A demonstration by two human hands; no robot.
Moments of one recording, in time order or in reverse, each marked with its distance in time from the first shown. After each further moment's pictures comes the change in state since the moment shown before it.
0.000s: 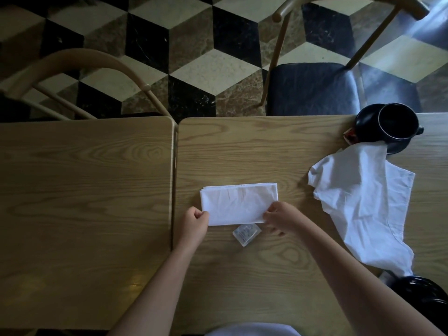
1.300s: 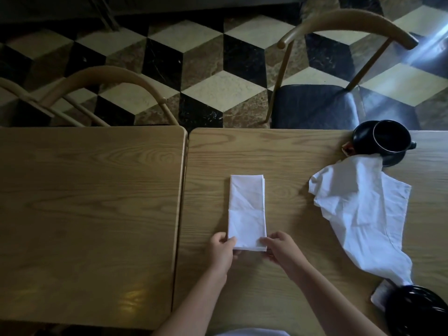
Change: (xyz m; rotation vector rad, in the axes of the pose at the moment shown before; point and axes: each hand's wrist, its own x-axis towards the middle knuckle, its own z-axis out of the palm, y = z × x) left_hand -0.073 -0.013 0.047 -0.387 -0.103 -0.146; right_hand -0.035 0.039 0.065 0.662 0.065 0.117
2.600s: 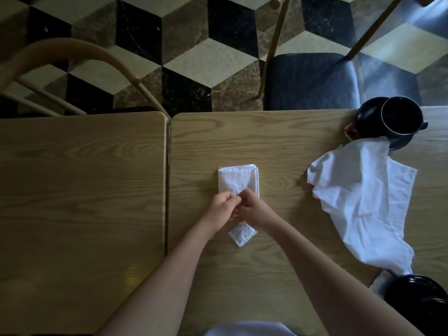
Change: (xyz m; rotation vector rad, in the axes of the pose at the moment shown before) left_hand 0.068 0.077 0.019 0.256 -0.417 0.266; right_hand 0.039 -0.078 0.029 -0.302 -0.196 -0.317
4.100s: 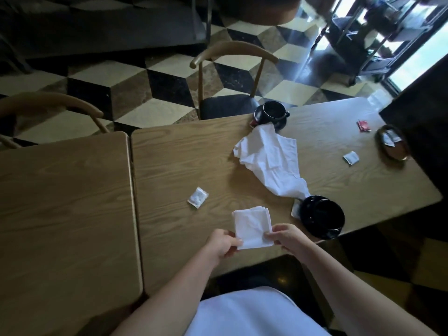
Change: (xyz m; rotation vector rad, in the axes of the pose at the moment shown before) left_hand -0.178 -0.105 0.120 0.084 -0.272 -0.148; right_hand -0.268 0.177 -0.031 0.201 0.395 0.253
